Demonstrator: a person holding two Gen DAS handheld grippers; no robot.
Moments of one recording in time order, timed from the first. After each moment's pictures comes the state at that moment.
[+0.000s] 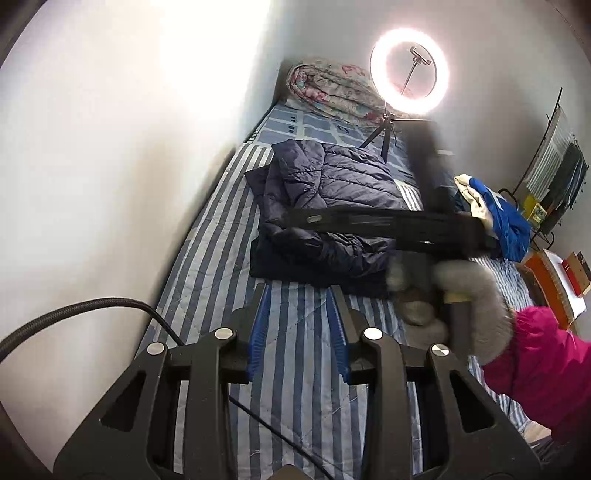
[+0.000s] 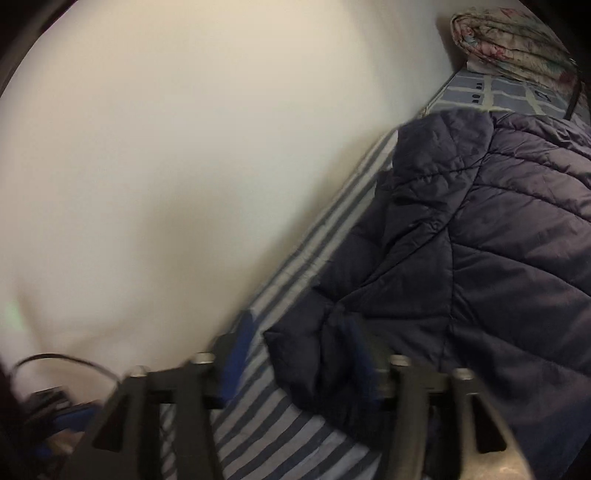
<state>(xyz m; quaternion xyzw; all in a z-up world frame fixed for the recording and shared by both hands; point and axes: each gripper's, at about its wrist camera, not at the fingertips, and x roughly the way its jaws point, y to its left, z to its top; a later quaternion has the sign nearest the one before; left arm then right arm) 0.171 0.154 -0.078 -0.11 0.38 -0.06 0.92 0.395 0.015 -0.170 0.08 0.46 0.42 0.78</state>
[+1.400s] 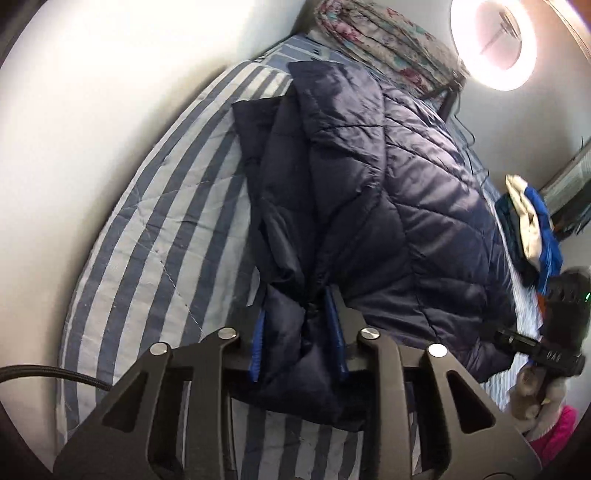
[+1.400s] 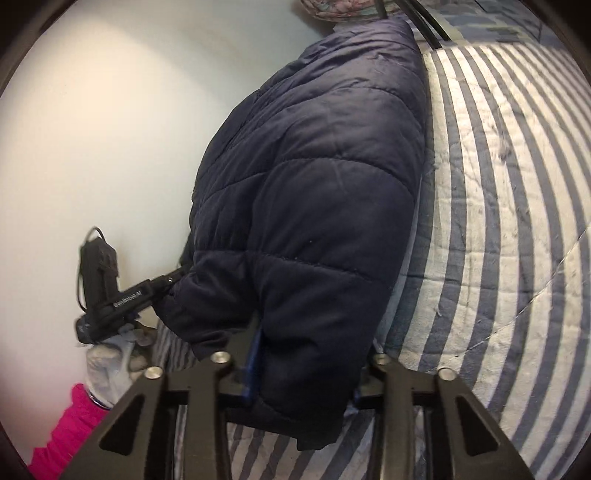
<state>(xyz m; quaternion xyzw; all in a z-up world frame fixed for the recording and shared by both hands) 0.352 0.160 -0.201 -0.16 0.49 -0.06 0.85 0.400 -0.172 -0.237 0.20 0.52 0.33 0.76</state>
